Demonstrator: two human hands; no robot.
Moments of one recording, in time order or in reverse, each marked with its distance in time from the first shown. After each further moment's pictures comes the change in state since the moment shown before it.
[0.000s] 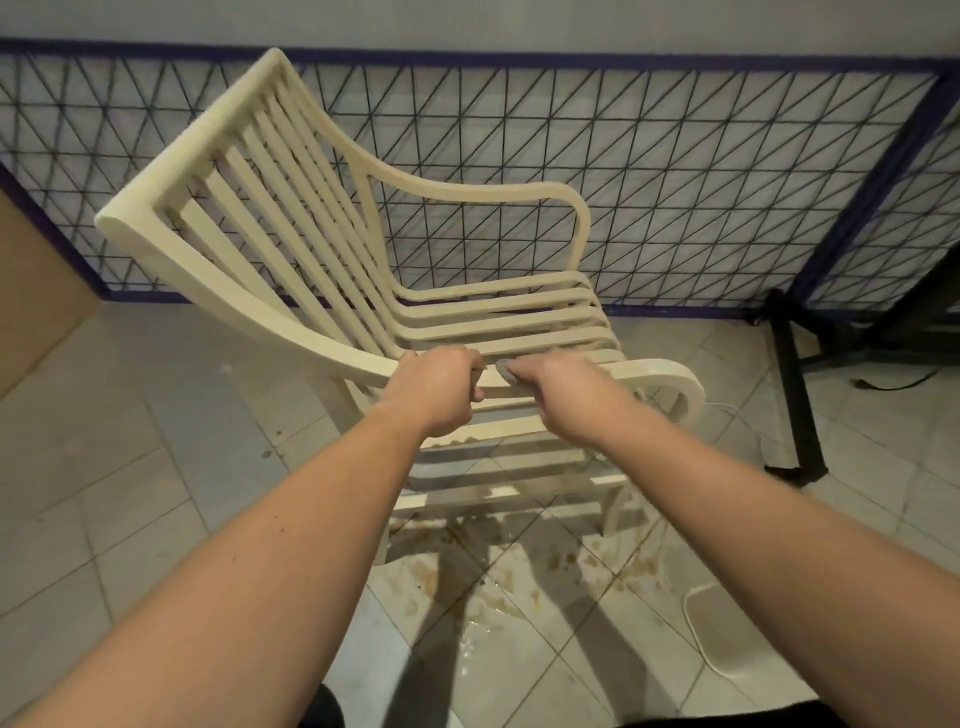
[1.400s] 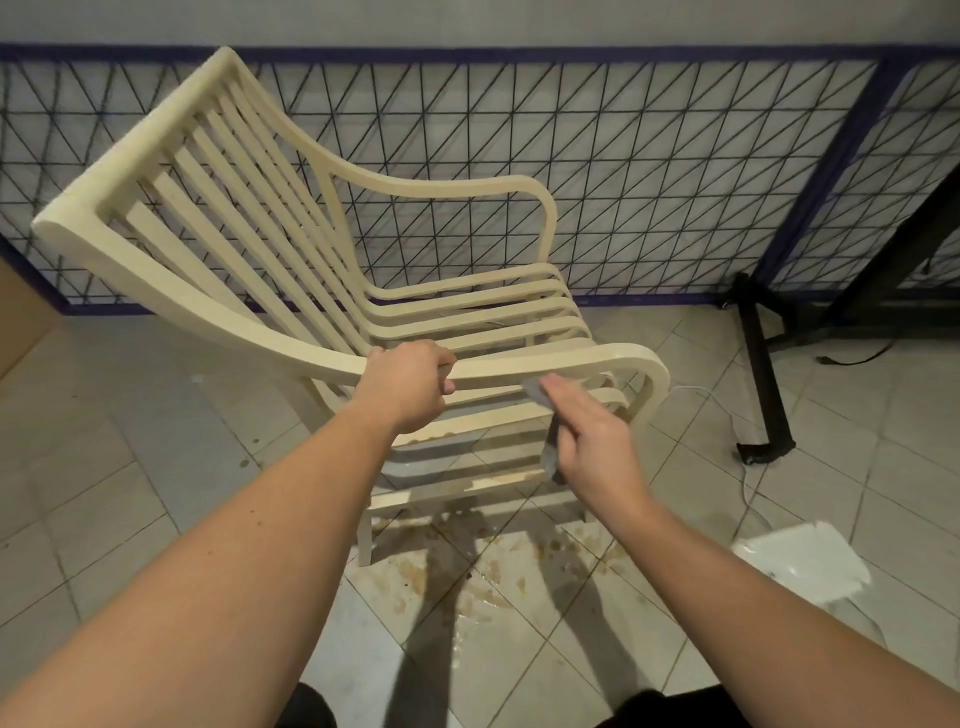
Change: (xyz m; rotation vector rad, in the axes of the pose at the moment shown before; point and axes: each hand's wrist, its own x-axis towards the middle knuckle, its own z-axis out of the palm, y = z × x) left_hand -0.004 0.006 -0.002 0.032 -0.013 0.003; right_hand -0.087 0.024 0.053 0.392 0.439 0.222
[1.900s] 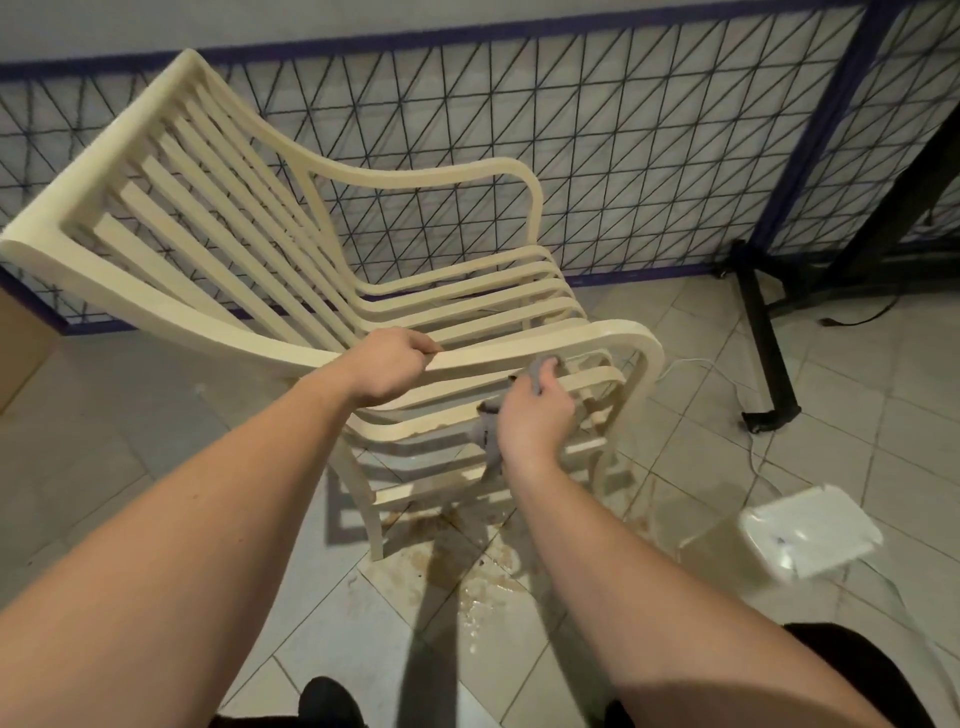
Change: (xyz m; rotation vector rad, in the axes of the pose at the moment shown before) left_hand 0.005 -0.001 -0.033 -0.307 -0.271 -0.098; right_hand 0.027 -0.073 0.040 0.876 0.353 0.909
